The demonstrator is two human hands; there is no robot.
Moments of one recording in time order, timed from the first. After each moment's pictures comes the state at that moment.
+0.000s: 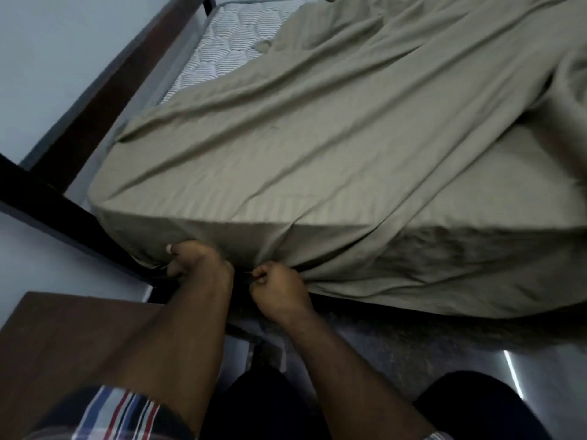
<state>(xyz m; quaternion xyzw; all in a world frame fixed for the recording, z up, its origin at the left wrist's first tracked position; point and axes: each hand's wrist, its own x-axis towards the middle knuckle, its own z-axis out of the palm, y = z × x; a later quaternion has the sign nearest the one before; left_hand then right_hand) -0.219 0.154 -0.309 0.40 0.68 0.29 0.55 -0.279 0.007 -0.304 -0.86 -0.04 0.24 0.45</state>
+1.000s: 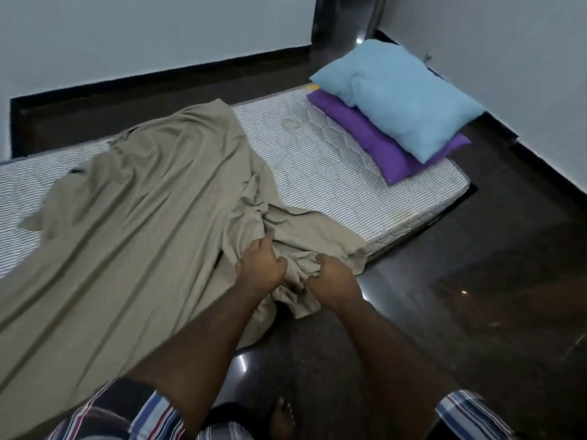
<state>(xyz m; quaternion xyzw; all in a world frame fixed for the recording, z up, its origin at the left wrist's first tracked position) -0.175 -0.369 0.118 0.92 -0.12 -0.24 0.28 -0.272 -0.506 0.131 -0.90 0.28 0.14 0.29</state>
